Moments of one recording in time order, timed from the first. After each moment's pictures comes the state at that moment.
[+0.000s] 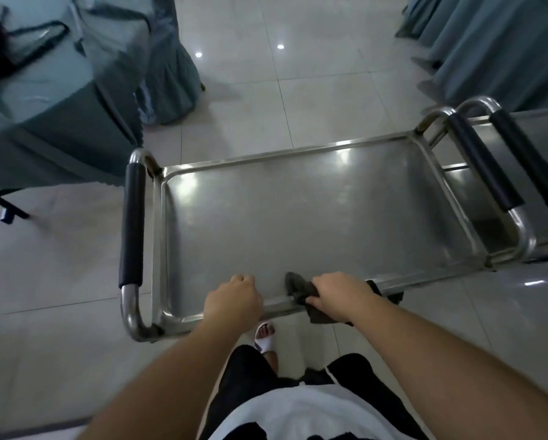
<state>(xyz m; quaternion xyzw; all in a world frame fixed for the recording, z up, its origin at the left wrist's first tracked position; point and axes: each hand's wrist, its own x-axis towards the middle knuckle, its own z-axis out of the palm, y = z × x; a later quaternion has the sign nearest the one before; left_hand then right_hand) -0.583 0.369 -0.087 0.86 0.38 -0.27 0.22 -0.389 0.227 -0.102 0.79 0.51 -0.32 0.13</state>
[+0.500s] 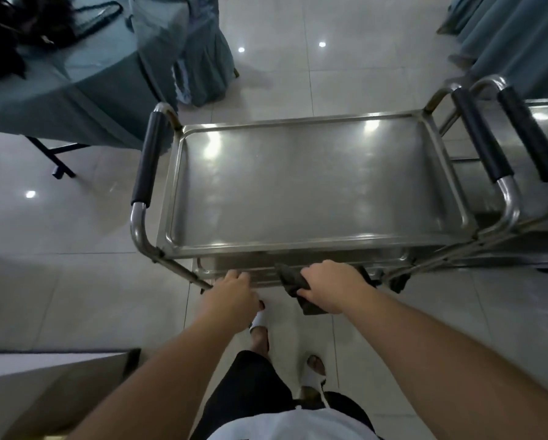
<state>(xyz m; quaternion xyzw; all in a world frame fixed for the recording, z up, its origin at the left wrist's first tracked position) -0.642 0.211 -0.071 0.83 0.46 -0.23 0.22 -0.433 0.115 -0.073 0.73 0.62 -0.27 0.13</state>
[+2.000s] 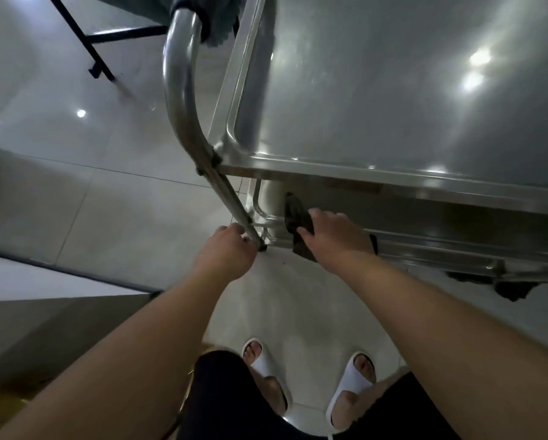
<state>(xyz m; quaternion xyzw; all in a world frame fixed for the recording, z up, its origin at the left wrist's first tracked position) -0.801 0.341 -0.351 0.69 0.64 -0.14 0.30 -0.589 0.270 -0.351 0.78 0.58 -0.26 -0.03</state>
